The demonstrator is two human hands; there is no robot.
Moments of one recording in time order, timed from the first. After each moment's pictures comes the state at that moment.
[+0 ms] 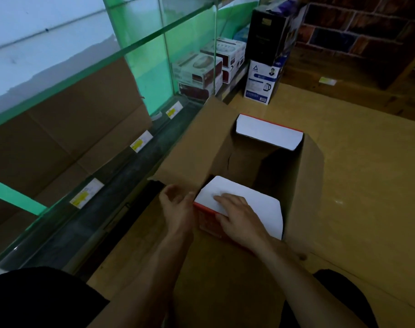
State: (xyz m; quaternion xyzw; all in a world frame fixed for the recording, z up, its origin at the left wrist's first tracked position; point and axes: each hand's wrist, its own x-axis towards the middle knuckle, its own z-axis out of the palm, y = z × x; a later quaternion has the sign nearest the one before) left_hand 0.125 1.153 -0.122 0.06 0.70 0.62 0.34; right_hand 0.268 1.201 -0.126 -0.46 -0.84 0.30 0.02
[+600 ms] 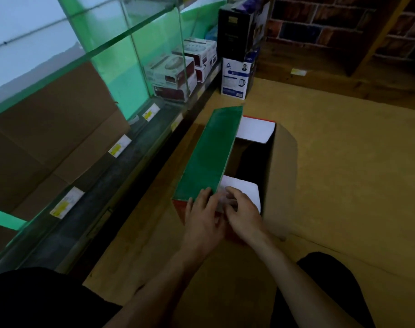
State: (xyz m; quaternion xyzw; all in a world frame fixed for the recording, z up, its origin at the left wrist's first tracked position) left_hand 0.192 1.132 -0.128 0.63 0.72 0.23 0.18; right_hand 0.311 1.186 -0.123 -0.58 -0.66 0.44 0.19
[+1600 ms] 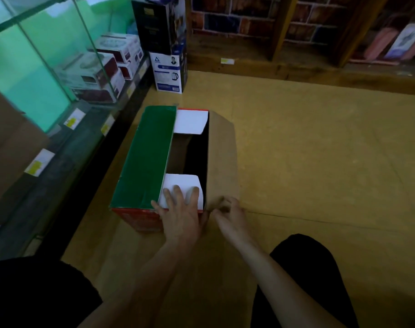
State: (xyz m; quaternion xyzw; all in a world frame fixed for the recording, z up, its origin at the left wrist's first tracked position) left_hand 0.274 1.158 -0.157 0.68 0.72 0.00 0.10; right_hand 0.407 1.150 -0.145 -0.72 -0.44 0.48 0.26
